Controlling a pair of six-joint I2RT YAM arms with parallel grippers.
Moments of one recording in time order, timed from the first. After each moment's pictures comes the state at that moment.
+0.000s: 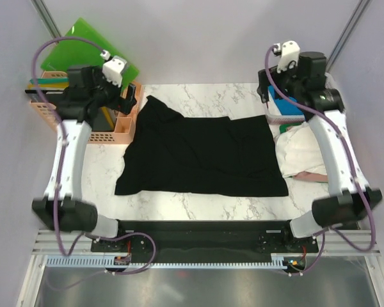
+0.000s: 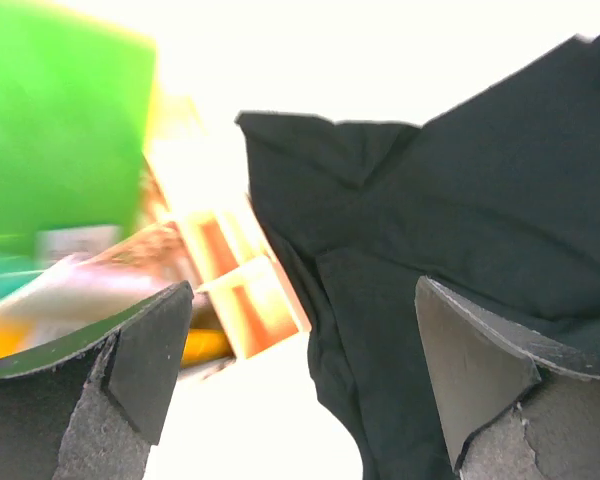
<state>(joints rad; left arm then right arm) 0.01 1.58 1.69 -0.69 0.36 0.41 0.13 1.62 1.77 -0.65 -0.16 -0.17</state>
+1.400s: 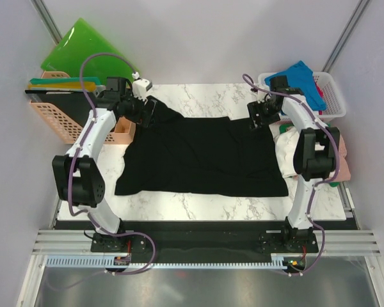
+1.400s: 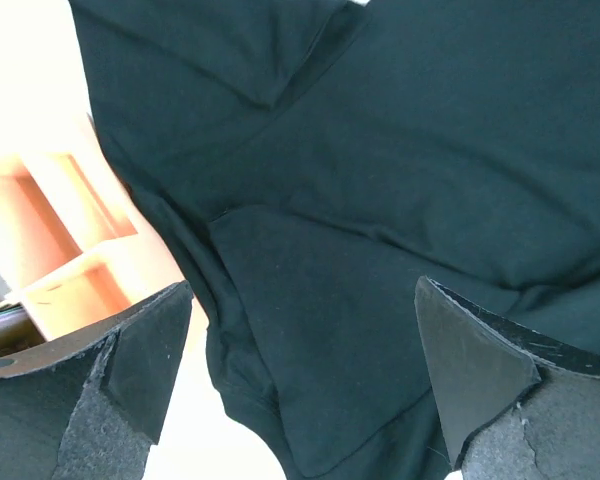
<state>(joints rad) -0.09 1.68 1.53 -0.64 0.35 0.34 0.05 2.03 1.75 -0.84 -0.29 -0.26</state>
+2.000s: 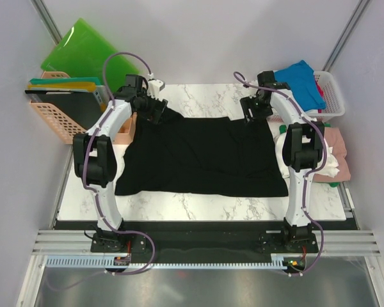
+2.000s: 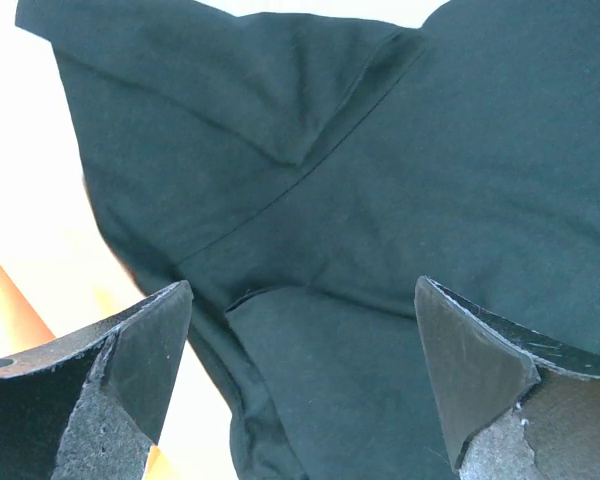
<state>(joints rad) -0.15 1.99 1.71 -0.60 0.25 0.36 0.11 2.27 2.03 -0.89 -0.15 -0.20</state>
